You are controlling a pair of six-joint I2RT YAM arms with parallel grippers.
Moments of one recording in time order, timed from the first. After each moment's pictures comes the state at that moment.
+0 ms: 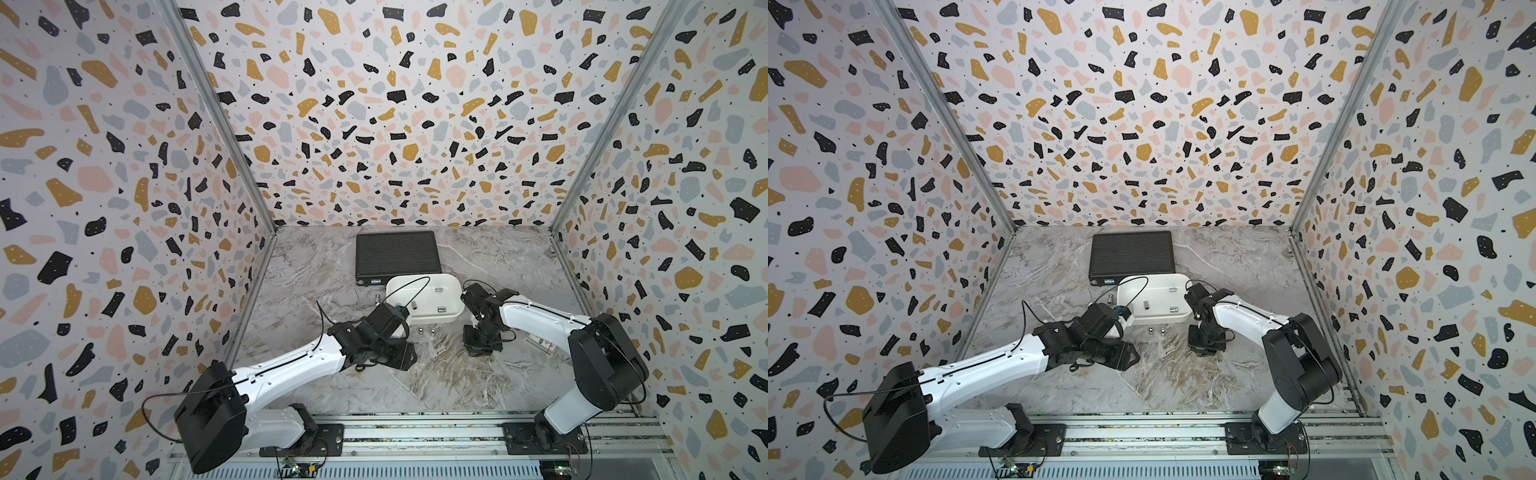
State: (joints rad) left arm -0.86 1.25 0.80 -0.53 0.25 -0.53; right arm 0.56 1.60 0.98 -0.92 -0.16 0.63
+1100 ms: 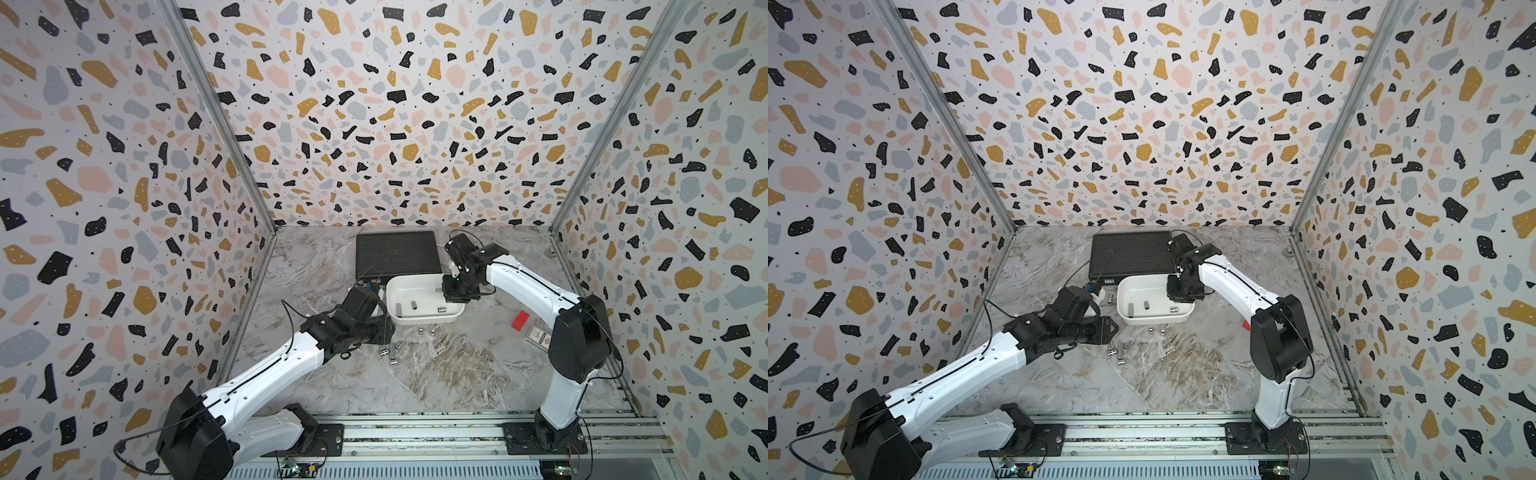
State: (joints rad) left arm -0.65 1.14 0.85 -0.59 0.08 -0.52; right arm 0.56 1.85 1.60 -1.03 -0.13 0.53
